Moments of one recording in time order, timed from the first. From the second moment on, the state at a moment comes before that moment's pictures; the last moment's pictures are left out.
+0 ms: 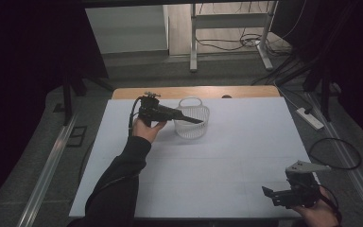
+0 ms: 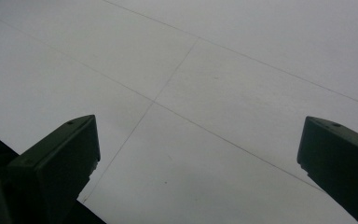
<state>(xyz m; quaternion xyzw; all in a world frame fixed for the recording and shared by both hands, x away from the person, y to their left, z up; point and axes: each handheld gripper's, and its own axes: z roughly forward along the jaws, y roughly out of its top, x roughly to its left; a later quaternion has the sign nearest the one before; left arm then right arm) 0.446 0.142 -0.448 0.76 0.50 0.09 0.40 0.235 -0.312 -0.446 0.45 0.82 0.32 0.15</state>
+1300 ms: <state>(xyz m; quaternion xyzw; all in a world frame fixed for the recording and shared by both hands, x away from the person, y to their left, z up) 0.422 0.161 -0.434 0.79 0.44 0.13 0.41 0.235 -0.310 -0.446 0.44 0.82 0.32 0.16</state>
